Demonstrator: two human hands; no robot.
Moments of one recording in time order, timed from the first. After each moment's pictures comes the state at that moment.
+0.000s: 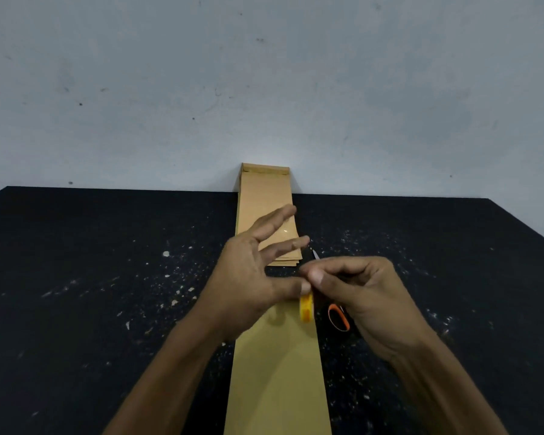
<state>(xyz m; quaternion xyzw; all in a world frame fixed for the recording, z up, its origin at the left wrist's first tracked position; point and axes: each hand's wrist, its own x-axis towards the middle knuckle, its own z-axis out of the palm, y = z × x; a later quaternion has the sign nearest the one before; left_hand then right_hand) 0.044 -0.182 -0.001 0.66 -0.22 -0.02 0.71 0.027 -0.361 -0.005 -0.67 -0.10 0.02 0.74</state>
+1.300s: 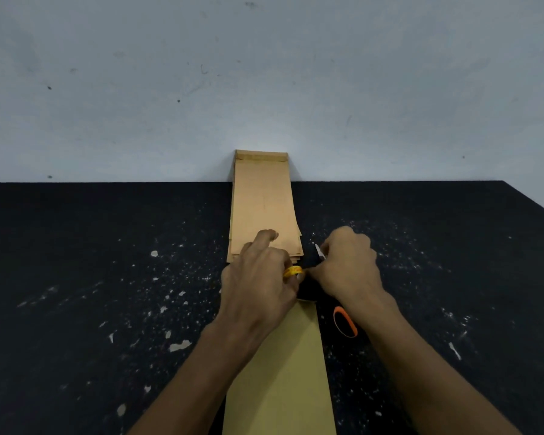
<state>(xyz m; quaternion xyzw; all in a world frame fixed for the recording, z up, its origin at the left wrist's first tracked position) 0.081 -0.207 -0.038 0.97 -0.08 0.09 0.21 0.118 -0.344 -0.042 -0.96 0.11 -0.04 0.26</state>
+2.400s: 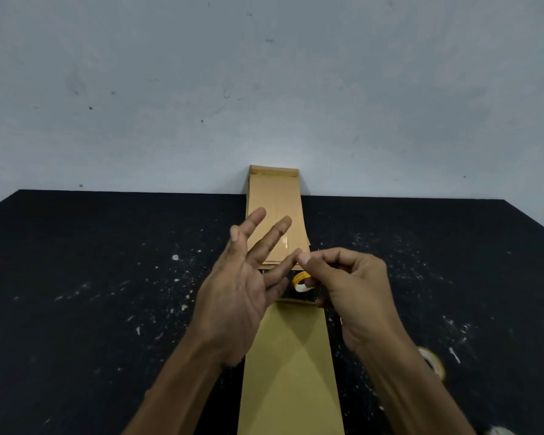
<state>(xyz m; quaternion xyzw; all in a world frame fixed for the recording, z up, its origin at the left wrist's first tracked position) 0.036 -0.171 -0.009 0.56 -0.10 -0.03 0.82 0.040 -0.318 -0.001 -0.68 0.08 -0.05 0.73</state>
